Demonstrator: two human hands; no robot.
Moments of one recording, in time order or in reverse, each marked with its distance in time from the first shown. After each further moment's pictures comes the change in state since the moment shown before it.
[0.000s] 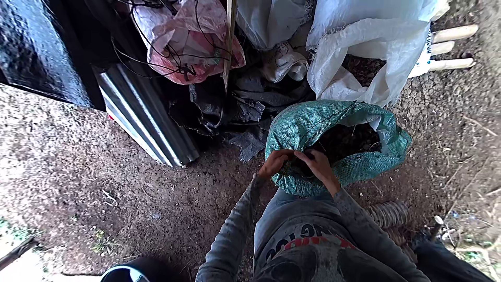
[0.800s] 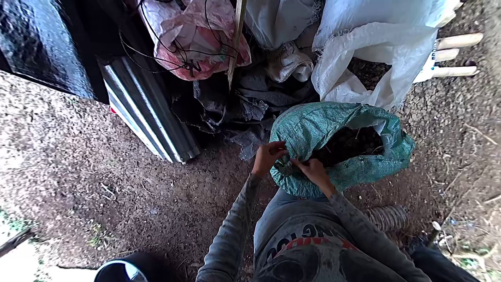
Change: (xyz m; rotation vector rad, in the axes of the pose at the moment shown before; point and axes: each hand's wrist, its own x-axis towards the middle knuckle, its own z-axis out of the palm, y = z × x) left_hand -0.009 -0.003 -0.022 -0.017 0.248 0.043; right_hand -0.002 -0.001 0.017 -0.032 -0.106 0.127
